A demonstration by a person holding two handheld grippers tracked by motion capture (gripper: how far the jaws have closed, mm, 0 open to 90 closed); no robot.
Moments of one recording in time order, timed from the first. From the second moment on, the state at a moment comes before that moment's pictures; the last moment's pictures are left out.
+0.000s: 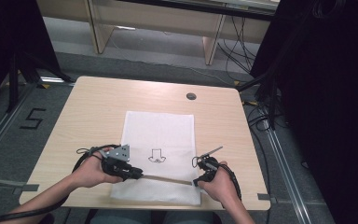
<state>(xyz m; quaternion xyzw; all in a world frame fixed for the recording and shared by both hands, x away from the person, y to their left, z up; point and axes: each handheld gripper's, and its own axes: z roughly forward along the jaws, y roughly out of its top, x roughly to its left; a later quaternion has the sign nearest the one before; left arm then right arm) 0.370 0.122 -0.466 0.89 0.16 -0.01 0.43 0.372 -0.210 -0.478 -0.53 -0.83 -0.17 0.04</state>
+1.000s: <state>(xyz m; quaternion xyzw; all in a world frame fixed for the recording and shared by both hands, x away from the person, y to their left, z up) 0.370 0.140 -0.468 0.89 0.16 0.00 0.43 0.371 -0.208 -0.478 -0.54 -0.83 -0.17 0.04</state>
